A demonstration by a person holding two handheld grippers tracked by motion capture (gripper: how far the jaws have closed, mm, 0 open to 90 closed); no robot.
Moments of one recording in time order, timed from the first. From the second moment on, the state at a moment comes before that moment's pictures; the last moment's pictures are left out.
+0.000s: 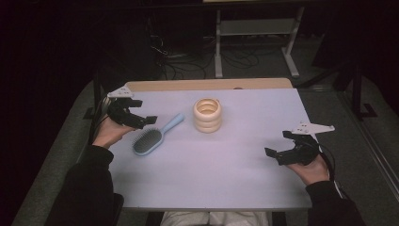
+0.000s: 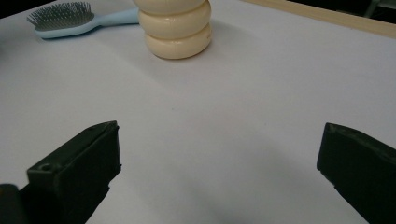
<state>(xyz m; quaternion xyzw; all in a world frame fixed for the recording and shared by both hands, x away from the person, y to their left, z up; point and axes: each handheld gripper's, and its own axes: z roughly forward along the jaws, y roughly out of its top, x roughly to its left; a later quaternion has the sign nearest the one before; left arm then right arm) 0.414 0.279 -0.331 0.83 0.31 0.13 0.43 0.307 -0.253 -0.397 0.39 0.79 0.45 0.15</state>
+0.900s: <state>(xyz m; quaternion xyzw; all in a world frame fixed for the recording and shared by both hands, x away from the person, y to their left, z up) 0.444 0.238 -0.346 0.87 0.27 0.11 0.40 0.307 -0.253 -0.396 0.39 0.79 0.45 0.16</state>
